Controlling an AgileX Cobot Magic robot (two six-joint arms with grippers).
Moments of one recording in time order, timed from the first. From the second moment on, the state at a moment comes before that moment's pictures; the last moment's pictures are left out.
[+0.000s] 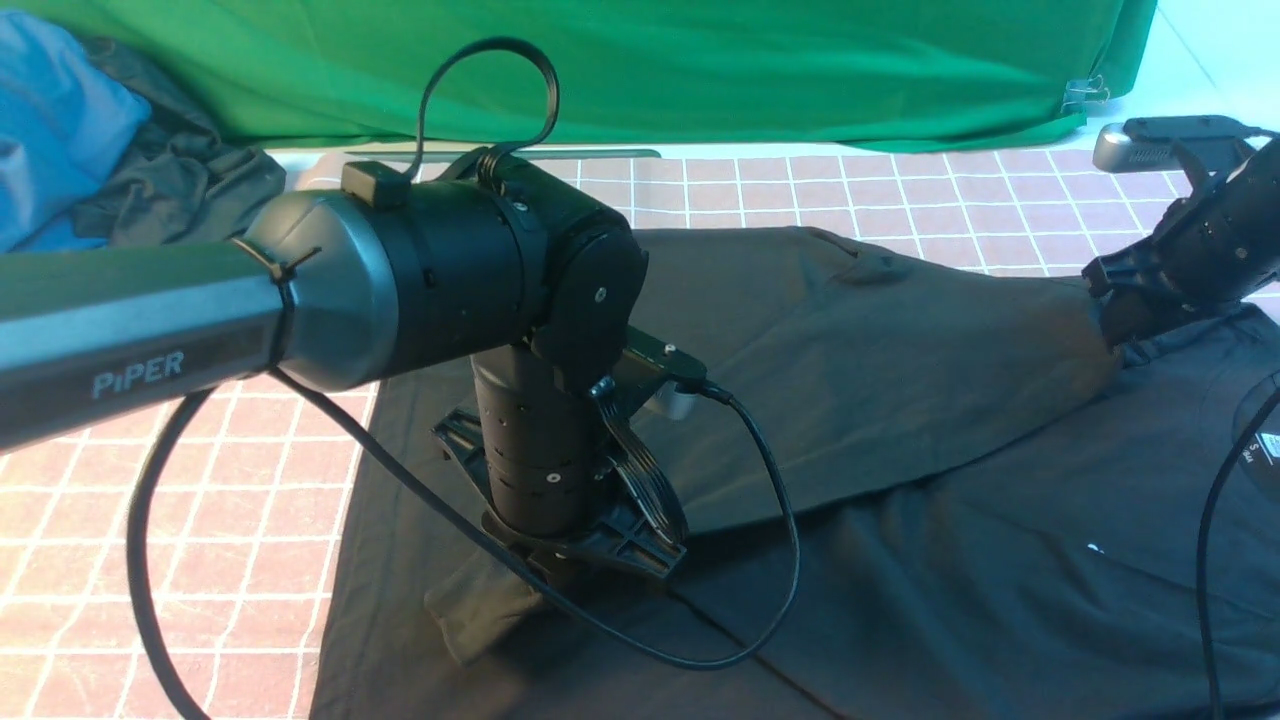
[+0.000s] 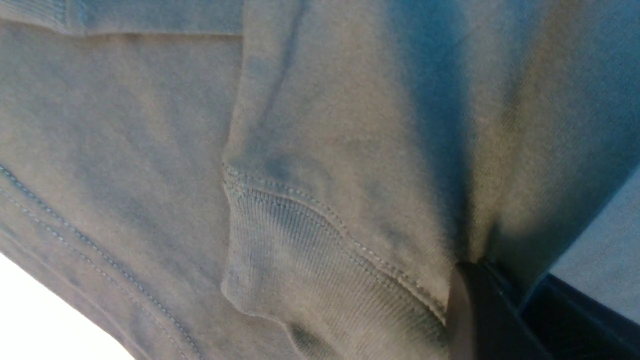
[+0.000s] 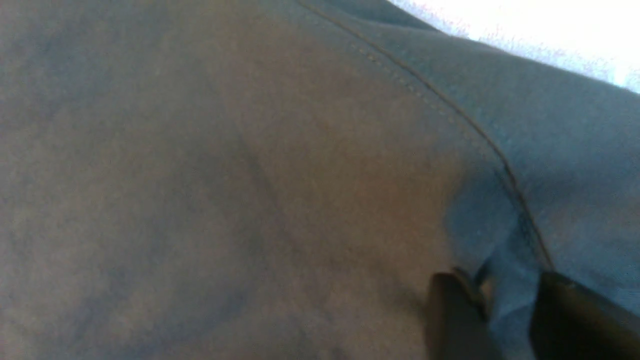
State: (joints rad) right arm -0.11 2.01 -1.48 0.24 0.80 -0.35; left arm -0.65 1.80 -1.28 0.04 1.14 -0.04
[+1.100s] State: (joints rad) right arm -0.11 1.22 -0.95 0.28 0.98 -0.37; left arm -0.59 1.23 -0.51 0.01 0.94 -0.75
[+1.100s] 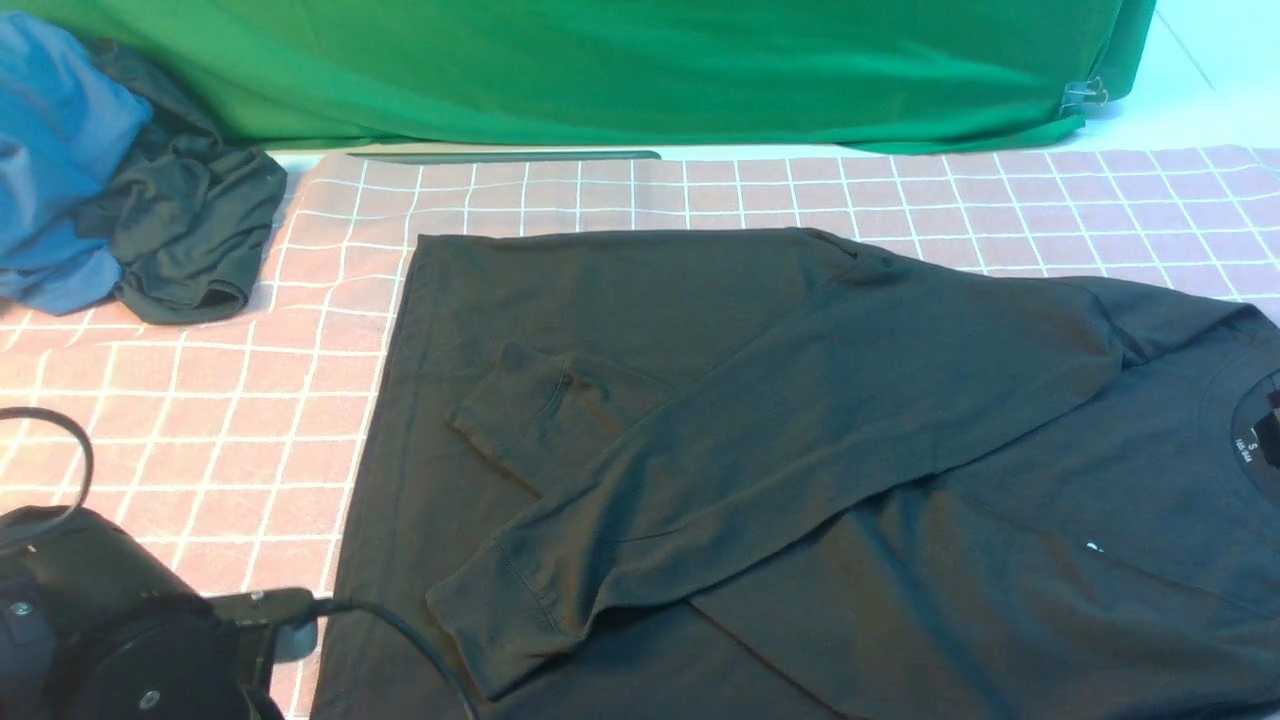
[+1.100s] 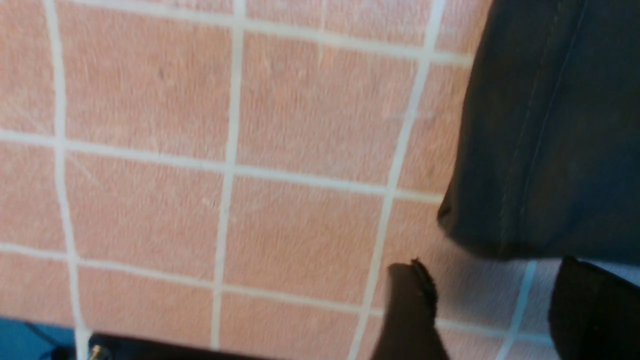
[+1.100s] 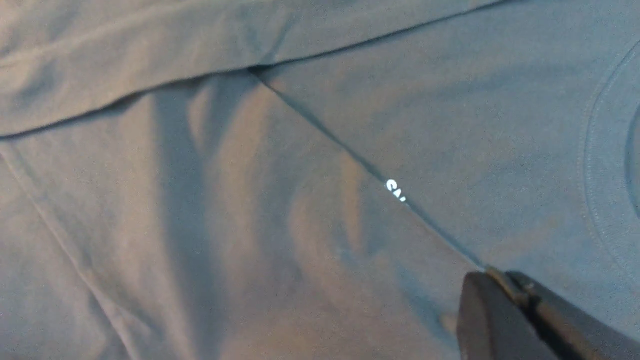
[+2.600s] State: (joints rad) right arm -0.11 1.26 -0.54 0.14 0.84 -0.06; left arm -0.59 1.07 -0.57 0.11 0.95 -0.80
